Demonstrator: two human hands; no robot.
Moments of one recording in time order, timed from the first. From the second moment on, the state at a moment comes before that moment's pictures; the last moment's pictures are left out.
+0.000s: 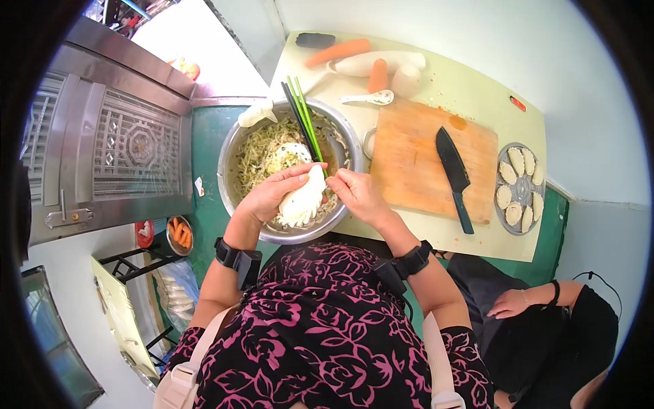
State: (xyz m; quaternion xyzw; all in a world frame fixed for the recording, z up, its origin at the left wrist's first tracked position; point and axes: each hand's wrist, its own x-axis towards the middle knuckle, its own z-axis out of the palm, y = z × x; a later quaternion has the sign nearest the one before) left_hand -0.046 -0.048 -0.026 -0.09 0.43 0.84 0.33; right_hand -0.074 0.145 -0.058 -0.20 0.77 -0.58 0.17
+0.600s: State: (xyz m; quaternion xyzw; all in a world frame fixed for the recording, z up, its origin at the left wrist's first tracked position) left_hand -0.050 -0.057 -0.027 -0.03 0.56 0.76 0.34; right_hand -0.073 0.133 -0.054 -0.26 0.79 -0.53 0.18
